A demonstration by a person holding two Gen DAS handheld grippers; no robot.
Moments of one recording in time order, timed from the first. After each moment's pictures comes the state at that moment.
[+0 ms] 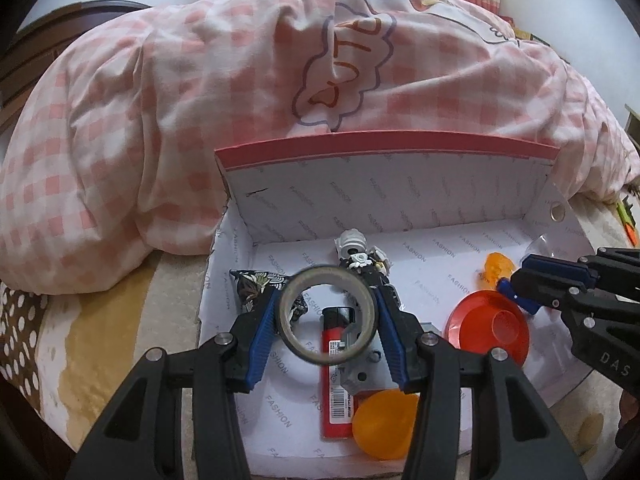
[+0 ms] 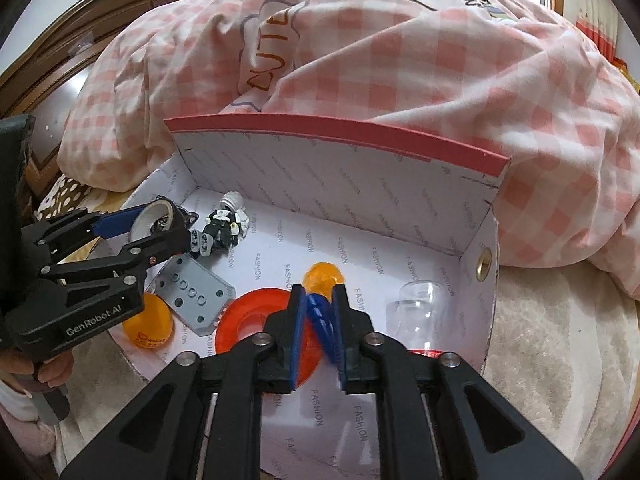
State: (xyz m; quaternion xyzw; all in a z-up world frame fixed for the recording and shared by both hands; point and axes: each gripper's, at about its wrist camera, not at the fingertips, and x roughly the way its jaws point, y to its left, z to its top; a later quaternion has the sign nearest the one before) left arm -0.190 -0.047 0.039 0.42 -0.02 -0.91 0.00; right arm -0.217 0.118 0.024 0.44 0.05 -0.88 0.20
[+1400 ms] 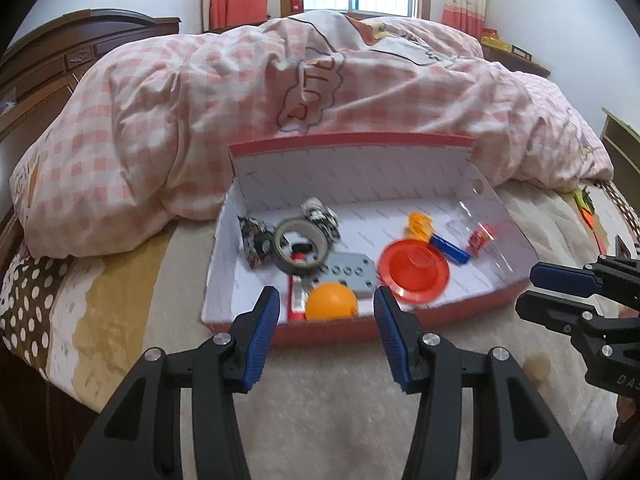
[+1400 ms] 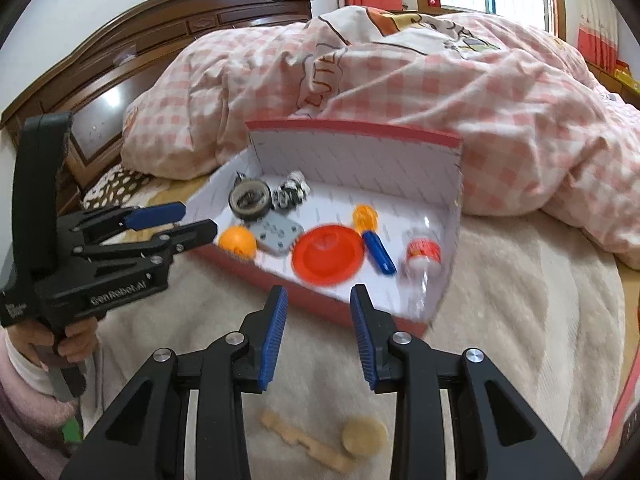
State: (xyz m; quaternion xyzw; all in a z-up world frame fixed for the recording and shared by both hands) left arm -0.096 -0.026 0.074 0.40 -0.01 -0.92 -0.02; right arm -0.103 0.145 0.062 0.41 0.03 -0.88 0.23
